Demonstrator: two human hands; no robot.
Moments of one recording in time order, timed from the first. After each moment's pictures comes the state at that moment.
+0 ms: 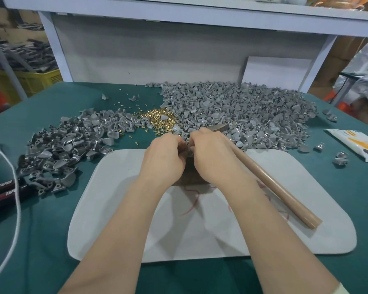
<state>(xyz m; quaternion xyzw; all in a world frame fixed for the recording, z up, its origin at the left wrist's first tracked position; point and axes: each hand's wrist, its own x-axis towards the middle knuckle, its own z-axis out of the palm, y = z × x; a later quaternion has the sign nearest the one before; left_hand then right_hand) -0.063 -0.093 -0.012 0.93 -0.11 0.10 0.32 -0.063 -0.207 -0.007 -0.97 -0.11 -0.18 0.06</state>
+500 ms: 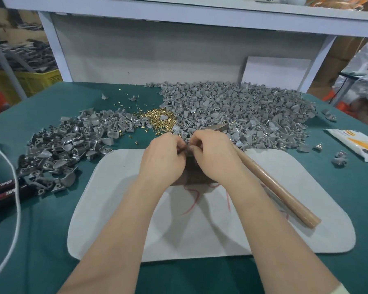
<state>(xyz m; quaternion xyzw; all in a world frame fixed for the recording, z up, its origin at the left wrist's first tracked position) -0.061 -0.093 -0.017 0.93 -0.09 0.10 0.35 -0.061 -0.215 -0.013 -0.96 -0.08 -0.17 0.20</state>
